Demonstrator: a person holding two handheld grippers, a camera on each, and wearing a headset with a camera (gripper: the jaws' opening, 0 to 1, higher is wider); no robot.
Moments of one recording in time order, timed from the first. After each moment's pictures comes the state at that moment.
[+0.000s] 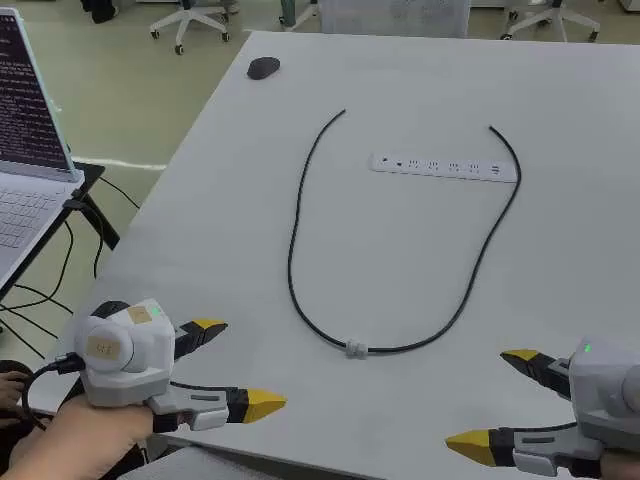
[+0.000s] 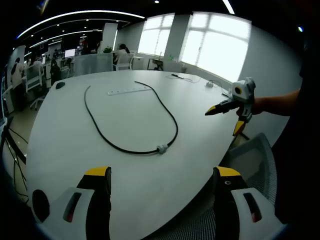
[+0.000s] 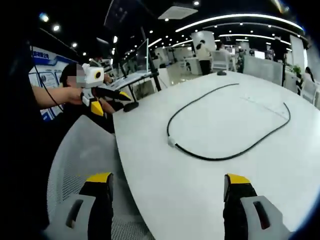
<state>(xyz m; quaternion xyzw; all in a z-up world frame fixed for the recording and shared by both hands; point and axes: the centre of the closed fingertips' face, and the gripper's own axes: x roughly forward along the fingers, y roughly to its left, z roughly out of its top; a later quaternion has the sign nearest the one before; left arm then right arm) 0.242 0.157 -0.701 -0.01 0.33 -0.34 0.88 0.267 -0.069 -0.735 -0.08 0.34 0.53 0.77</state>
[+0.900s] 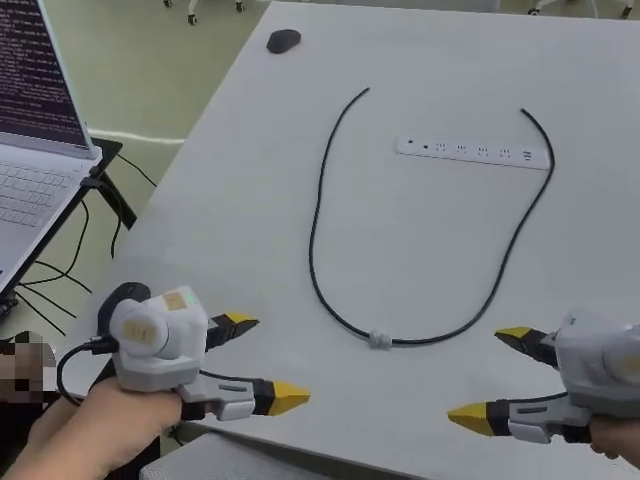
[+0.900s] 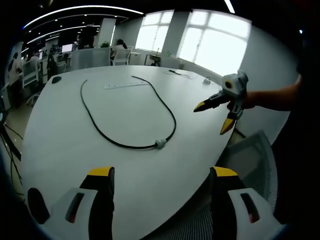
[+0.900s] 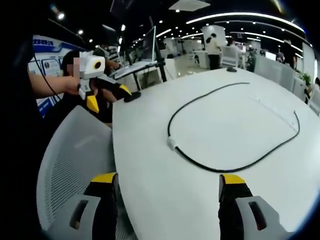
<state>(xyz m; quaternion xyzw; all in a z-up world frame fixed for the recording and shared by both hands) 0.241 0.158 -0.711 -0.01 0.34 -0.35 0.88 0.284 -0.041 -0.741 -0.12 0.34 0.54 0.76</state>
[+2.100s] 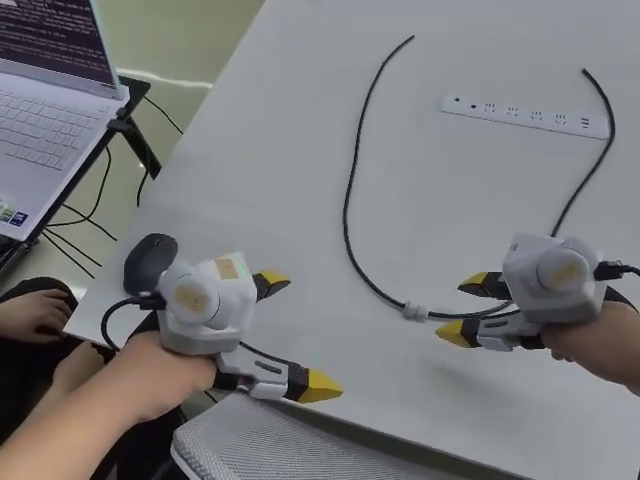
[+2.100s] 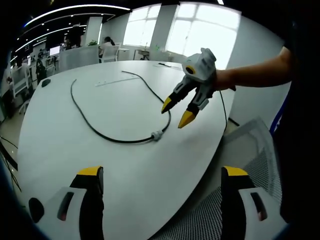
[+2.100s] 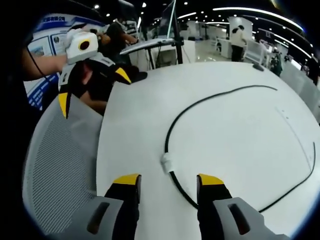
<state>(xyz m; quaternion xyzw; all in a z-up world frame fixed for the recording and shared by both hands) 0.237 0.159 -0.728 0.02 0.35 -0.39 0.85 0.322 0.037 -0.781 -0.22 0.37 0.59 0.68</state>
